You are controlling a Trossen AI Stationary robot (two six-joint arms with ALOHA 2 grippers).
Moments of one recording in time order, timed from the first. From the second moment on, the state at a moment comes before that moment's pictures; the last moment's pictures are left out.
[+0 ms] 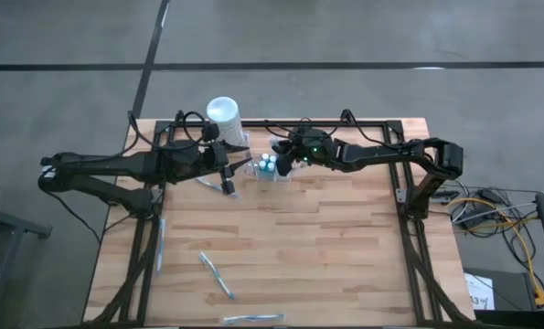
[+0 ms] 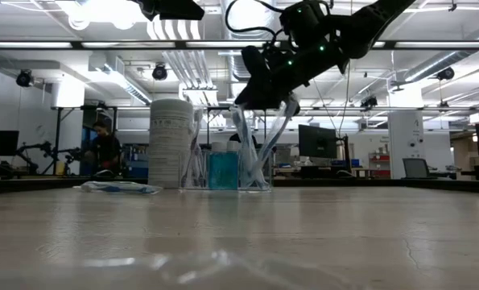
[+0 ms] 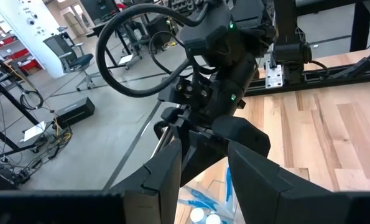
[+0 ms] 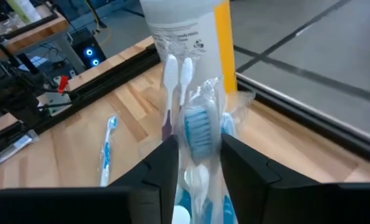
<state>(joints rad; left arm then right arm) 0.04 1.03 0.94 -0.09 -0.36 0.26 -0.29 1.68 1.00 0.31 0.18 0.38</state>
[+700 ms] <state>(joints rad) 0.04 1.03 0.94 -0.09 -0.36 0.26 -0.26 1.62 1.00 0.16 0.19 0.44</state>
